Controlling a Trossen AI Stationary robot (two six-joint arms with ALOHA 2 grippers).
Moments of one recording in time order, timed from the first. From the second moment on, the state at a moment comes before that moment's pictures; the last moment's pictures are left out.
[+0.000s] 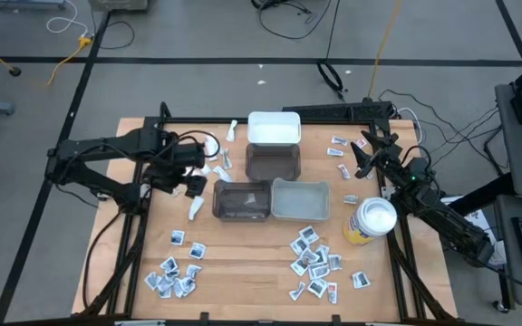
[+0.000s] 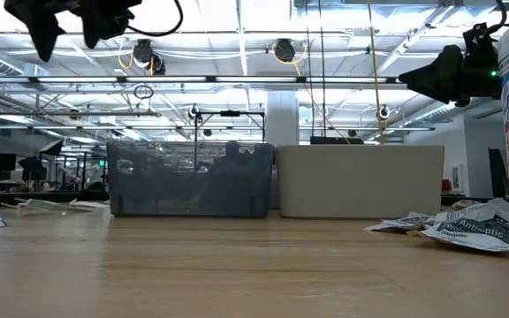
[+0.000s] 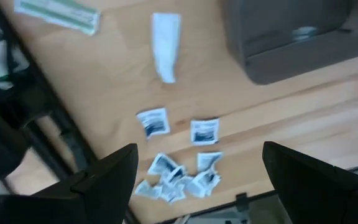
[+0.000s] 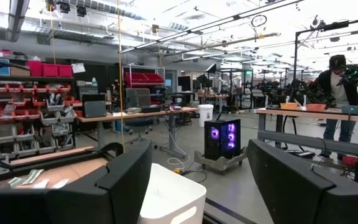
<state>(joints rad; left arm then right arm) 0.11 1.30 1.36 -1.57 0.23 -1.21 -0.74 0.01 0.01 0.25 -0.03 0.01</state>
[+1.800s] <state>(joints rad) 0.03 1.52 0.85 -1.06 0.08 -1.13 -0.74 0.01 0.01 0.25 -0.03 0.01</state>
